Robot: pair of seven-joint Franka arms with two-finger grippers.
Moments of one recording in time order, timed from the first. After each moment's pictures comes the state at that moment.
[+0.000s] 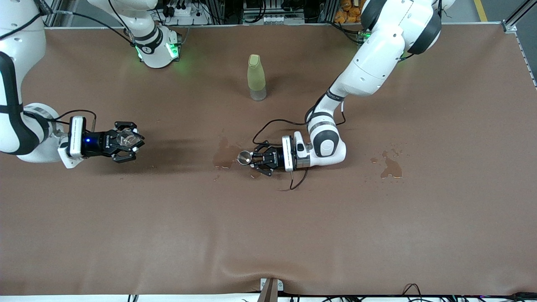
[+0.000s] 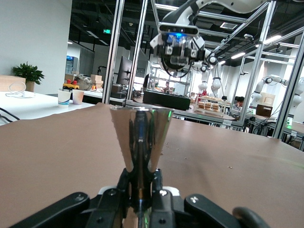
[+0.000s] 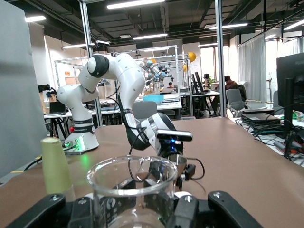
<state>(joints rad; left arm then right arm) -0.51 0.96 -0.14 -1.55 -2.09 2.03 2.49 -0.06 0.45 -0.21 -1.95 1.33 1.29 -2.37</state>
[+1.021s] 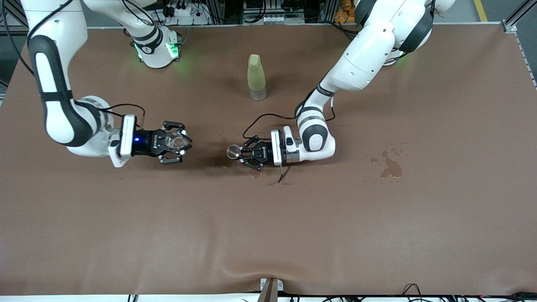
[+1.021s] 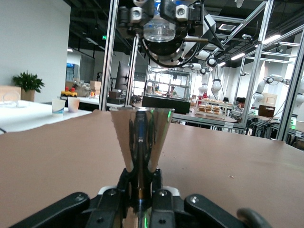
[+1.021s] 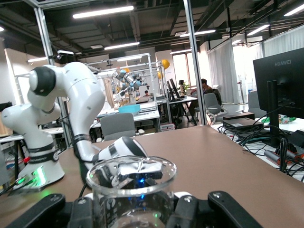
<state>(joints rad) -0.59 0.97 -0.14 -1.51 -2.18 2.07 2.56 0.25 0.36 -0.18 -2.08 1.69 1.60 -2.29</state>
